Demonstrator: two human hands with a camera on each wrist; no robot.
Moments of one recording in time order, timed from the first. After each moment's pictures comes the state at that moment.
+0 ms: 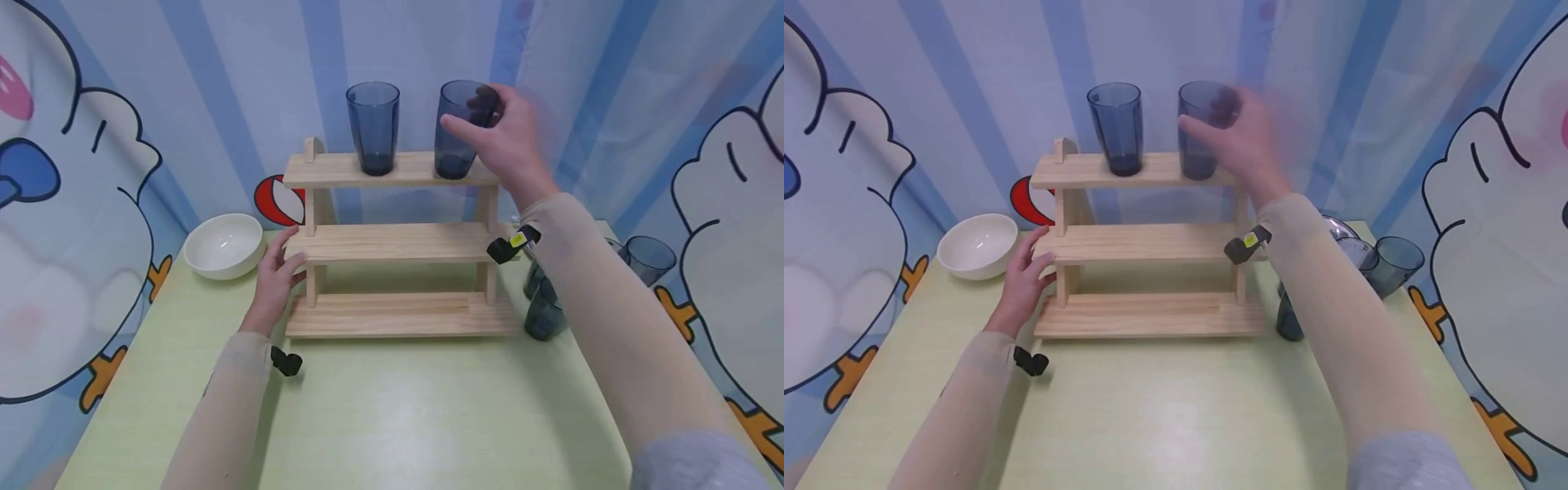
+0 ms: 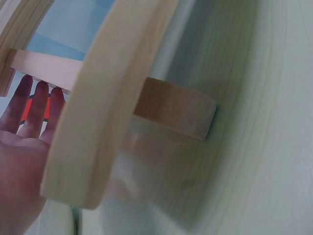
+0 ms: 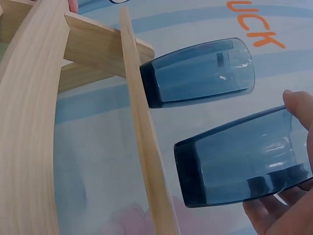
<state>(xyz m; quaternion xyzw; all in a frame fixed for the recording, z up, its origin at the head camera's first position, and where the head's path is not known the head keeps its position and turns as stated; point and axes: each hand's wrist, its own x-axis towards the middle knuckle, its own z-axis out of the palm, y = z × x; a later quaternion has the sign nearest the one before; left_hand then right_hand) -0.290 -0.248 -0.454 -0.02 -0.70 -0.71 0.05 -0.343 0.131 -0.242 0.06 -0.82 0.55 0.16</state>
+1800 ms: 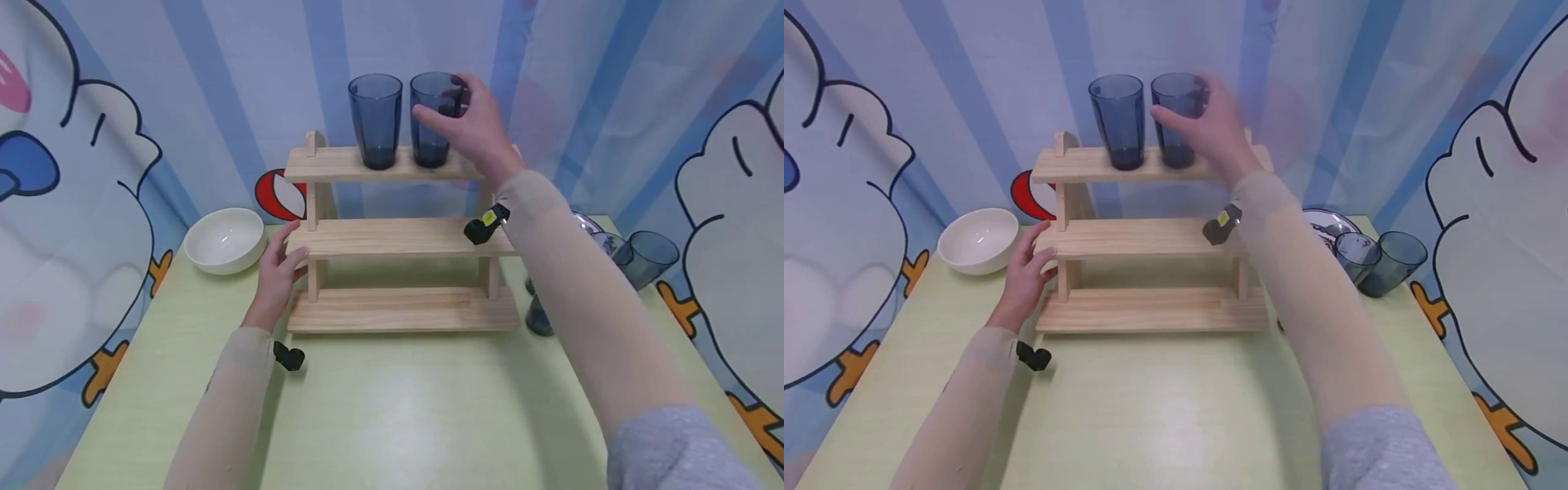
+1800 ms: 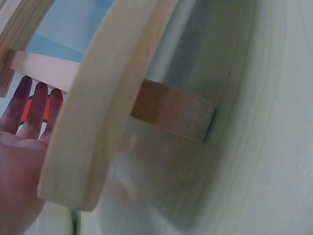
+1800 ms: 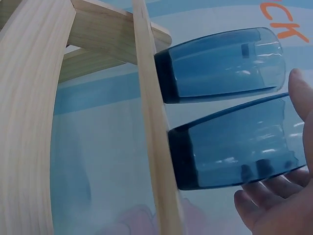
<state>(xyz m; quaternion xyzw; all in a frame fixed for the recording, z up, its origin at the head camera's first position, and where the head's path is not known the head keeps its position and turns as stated) -0.293 -0.241 -0.459 -0.03 -0.70 -0.71 0.05 -0.363 0.106 -0.239 0.06 -0.84 0.54 0.08</state>
